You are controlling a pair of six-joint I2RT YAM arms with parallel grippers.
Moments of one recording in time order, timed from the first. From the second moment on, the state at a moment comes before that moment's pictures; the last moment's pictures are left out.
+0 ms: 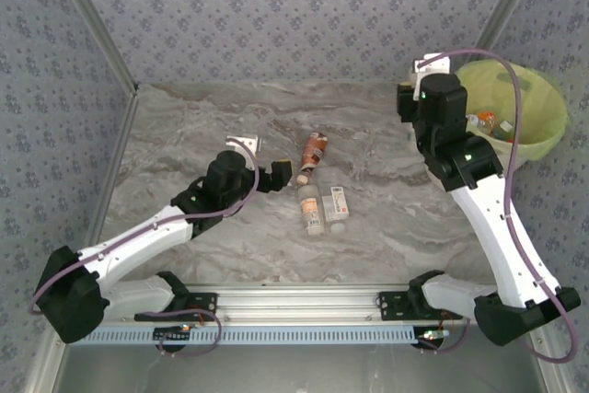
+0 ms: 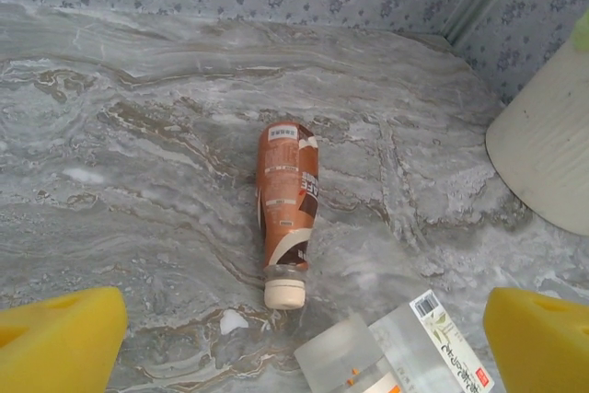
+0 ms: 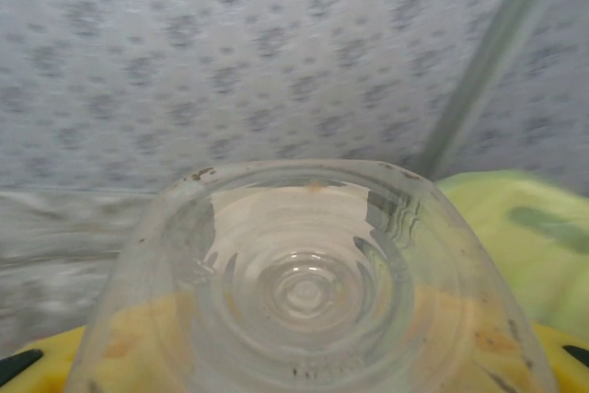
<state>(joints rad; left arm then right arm) -0.77 1.14 0.75 0.01 -0.16 -0.45 0.36 1.16 1.49 -0.63 0.56 -0.07</state>
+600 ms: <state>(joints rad) -0.76 1.17 0.75 0.03 -0.17 -0.49 0.05 1.40 1.78 -0.58 0.68 -0.37</state>
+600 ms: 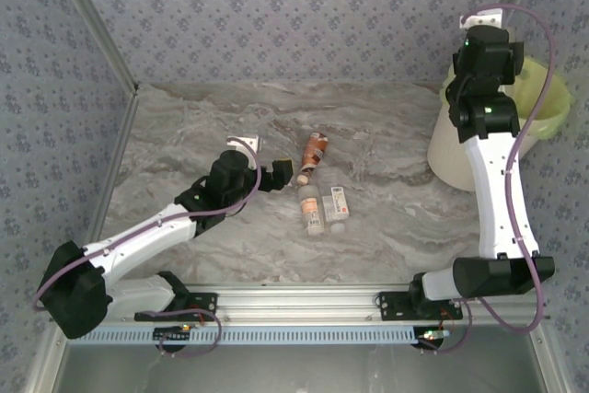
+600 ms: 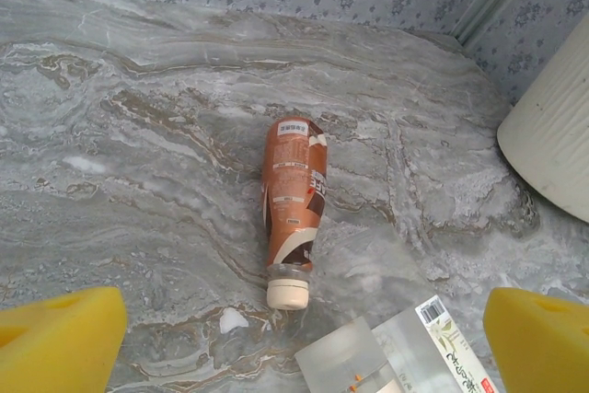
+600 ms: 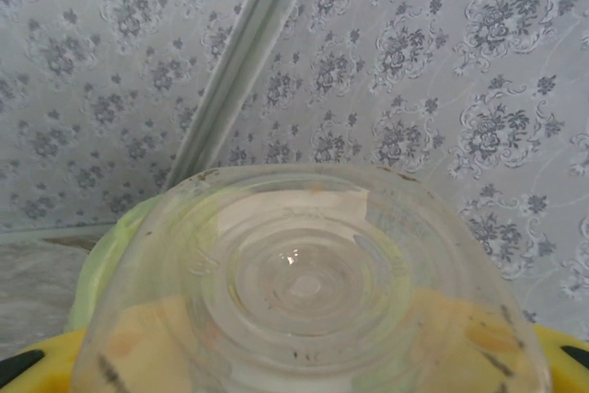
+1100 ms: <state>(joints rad) -0.76 1.18 0.75 0.03 -0.17 -0.49 -0.02 1.33 1.79 -0.66 0.41 -0.24</state>
